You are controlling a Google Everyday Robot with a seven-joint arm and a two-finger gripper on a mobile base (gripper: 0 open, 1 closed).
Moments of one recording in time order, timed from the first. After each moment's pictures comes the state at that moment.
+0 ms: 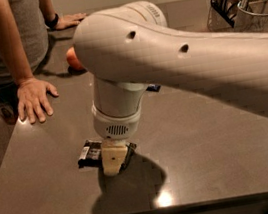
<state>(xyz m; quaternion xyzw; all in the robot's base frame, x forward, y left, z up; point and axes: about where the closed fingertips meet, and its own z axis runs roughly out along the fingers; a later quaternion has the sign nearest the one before) 0.408 0.047 0.827 -0.68 0.72 0.08 0.10</state>
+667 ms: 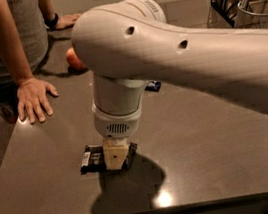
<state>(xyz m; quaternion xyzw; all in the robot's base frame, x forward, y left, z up) 0.408 0.046 0.838 -0.68 0.72 0.08 0.10</state>
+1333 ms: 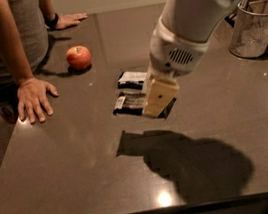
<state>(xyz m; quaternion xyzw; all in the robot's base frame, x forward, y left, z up) 0.445 -0.052 0.931 -0.61 0.77 0.13 0.16</state>
